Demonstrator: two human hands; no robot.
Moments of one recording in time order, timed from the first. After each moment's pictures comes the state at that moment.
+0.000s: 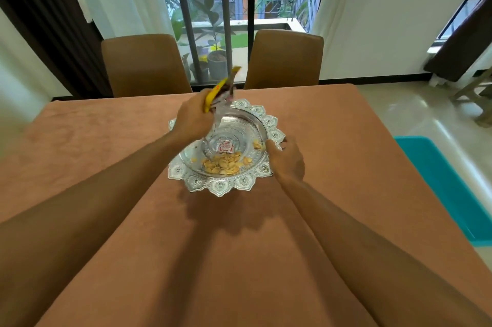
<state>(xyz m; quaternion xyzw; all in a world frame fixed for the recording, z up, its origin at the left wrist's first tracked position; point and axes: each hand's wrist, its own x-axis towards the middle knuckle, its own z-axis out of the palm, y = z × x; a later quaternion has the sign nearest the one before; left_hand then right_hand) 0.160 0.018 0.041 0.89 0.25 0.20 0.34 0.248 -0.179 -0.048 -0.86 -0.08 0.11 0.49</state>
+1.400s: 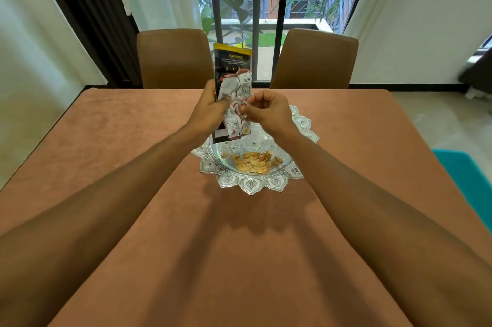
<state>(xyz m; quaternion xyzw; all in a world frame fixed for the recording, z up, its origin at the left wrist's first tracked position) 0.124 0.038 0.051 0.74 0.24 0.26 0.57 0.243 -0.072 0.025 -0.65 -0.32 0.23 0.65</state>
